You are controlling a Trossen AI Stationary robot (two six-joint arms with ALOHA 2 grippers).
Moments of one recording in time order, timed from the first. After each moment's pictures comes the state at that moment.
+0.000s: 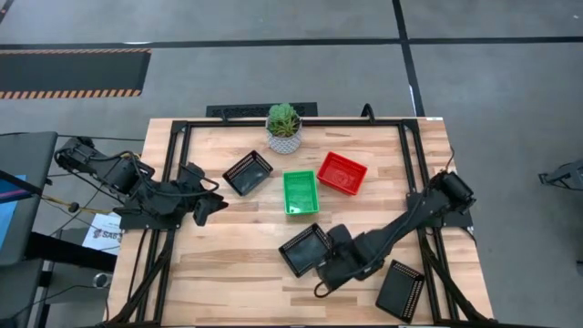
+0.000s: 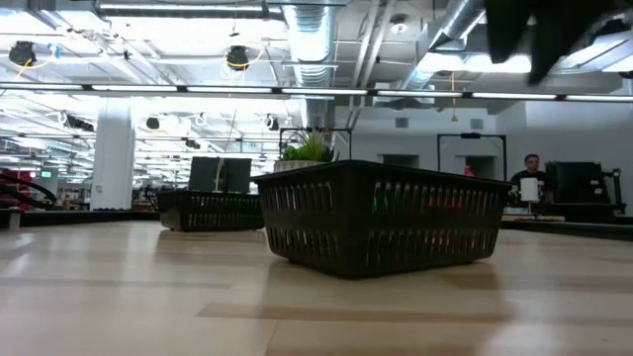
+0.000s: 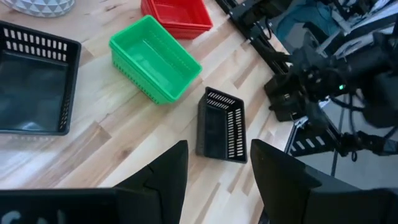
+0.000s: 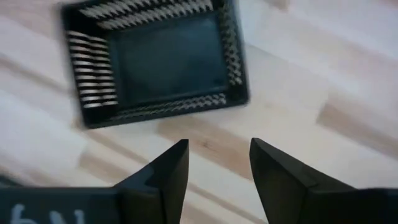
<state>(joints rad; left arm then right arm) -0.48 0.92 1.14 -0.93 -0.46 -1.17 0.56 1.87 1.61 -1.20 0.26 1.69</state>
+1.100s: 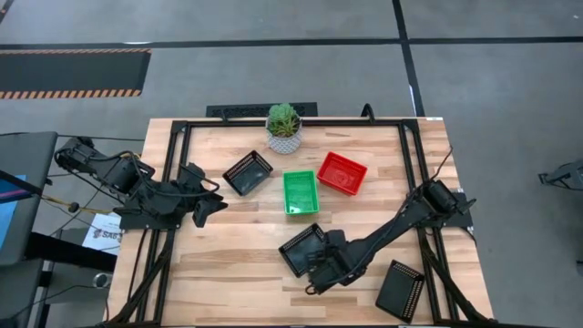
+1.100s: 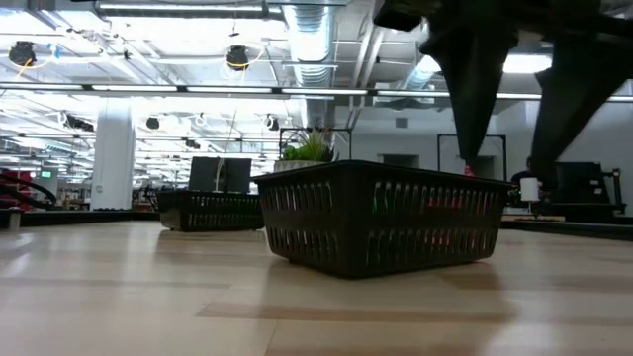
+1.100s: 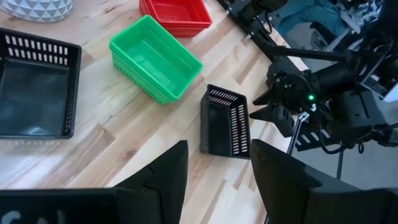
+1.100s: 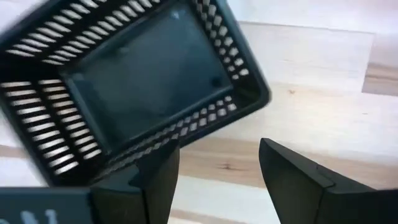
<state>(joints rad) -0.48 0.92 1.14 -0.93 -0.45 -1.12 0.55 2.02 1.60 -1.10 0.24 2.02</state>
